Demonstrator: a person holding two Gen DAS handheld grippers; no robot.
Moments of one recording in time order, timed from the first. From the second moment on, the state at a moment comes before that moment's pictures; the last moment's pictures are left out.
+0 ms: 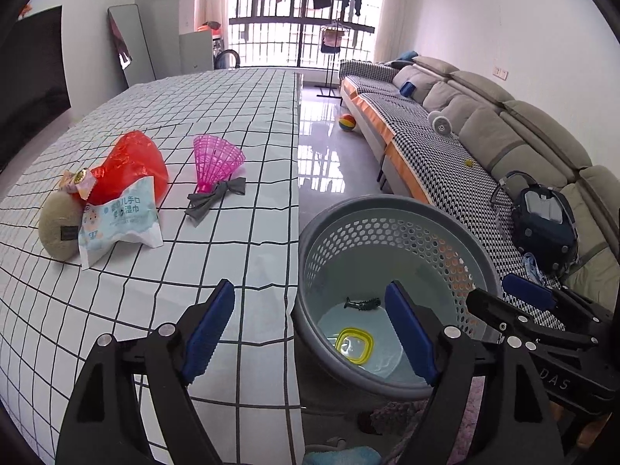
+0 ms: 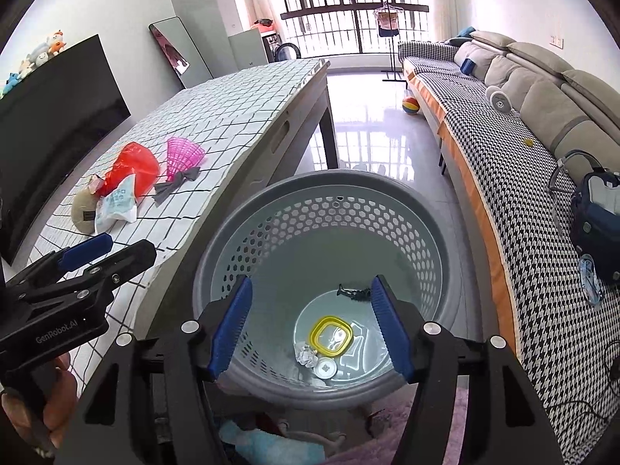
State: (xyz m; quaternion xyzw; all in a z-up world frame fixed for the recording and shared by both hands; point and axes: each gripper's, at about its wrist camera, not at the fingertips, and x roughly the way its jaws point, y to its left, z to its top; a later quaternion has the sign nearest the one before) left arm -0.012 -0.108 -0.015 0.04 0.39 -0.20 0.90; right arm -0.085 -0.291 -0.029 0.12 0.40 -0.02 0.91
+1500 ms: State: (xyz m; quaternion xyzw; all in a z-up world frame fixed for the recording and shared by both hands) left arm 0.031 0.048 -0.006 0.00 0.37 -0.06 0.93; right arm 0.024 -0.166 -0.025 0.07 0.40 0.10 0.91
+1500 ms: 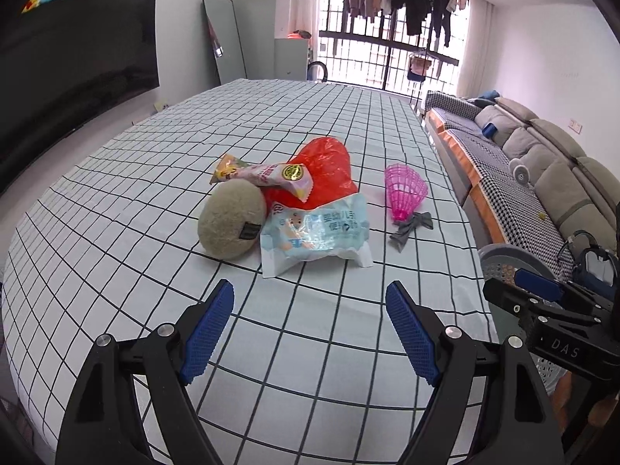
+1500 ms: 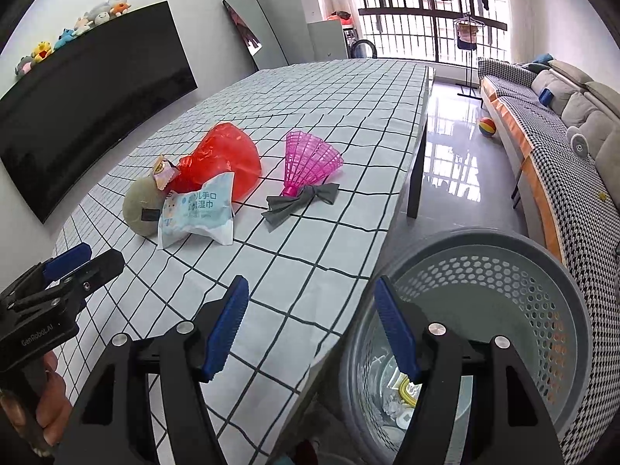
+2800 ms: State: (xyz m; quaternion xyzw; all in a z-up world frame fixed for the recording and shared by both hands) left arm 0.060 0.076 -0.031 -0.03 0.38 -0.04 0.92; right arm 0.142 -0.147 -0.051 0.01 0.48 0.02 0.88
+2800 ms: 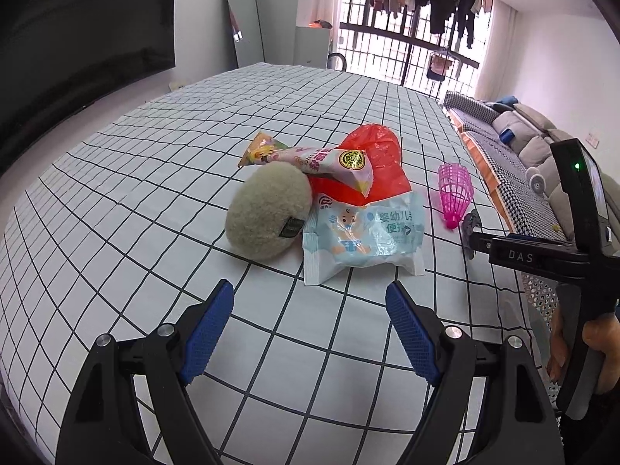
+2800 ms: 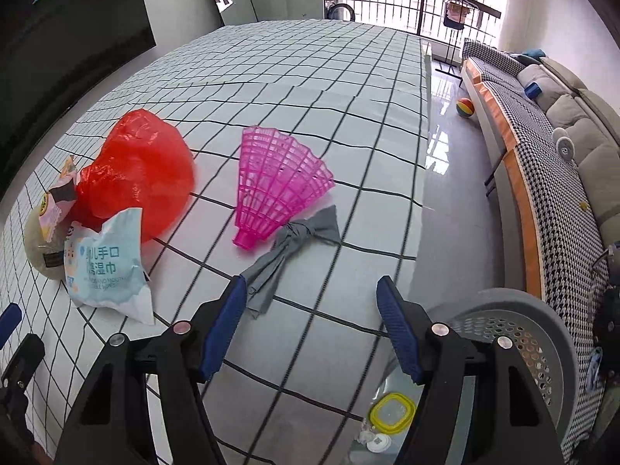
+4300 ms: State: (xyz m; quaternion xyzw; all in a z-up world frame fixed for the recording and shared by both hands) left arm 0.060 0.042 -0.016 -0.02 0.39 -0.07 0.92; right arm 0.118 -0.139 -0.047 0.03 0.45 0.08 0.89
